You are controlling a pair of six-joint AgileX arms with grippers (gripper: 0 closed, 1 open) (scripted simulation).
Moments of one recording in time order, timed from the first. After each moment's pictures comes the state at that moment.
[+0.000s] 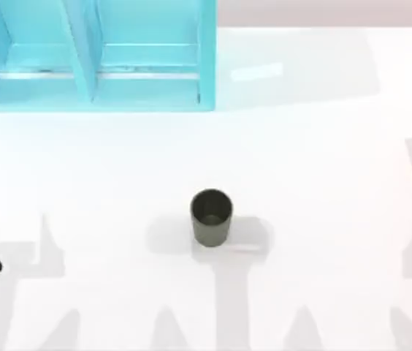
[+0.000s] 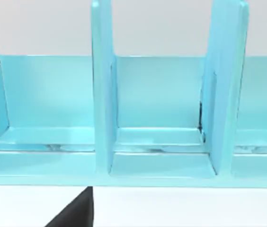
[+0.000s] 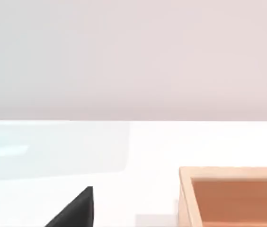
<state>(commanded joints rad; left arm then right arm) 0.00 0.00 0.00 0.00 0.00 0.00 0.00 0.00 0.00 0.00 0.00 0.00</state>
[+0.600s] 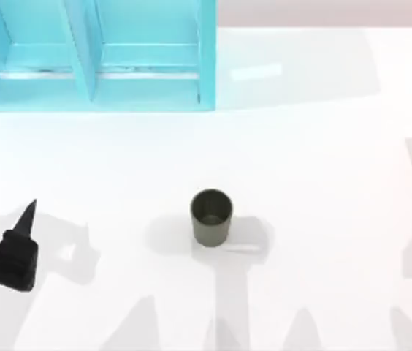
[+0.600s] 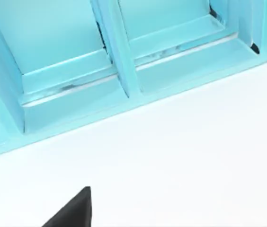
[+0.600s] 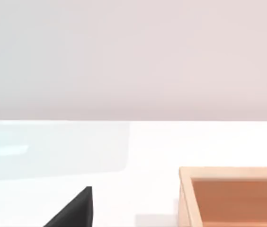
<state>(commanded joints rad) -0.23 0.37 0.31 -0.26 0.01 0.21 0.00 0.00 0.00 0.00 0.00 0.00</state>
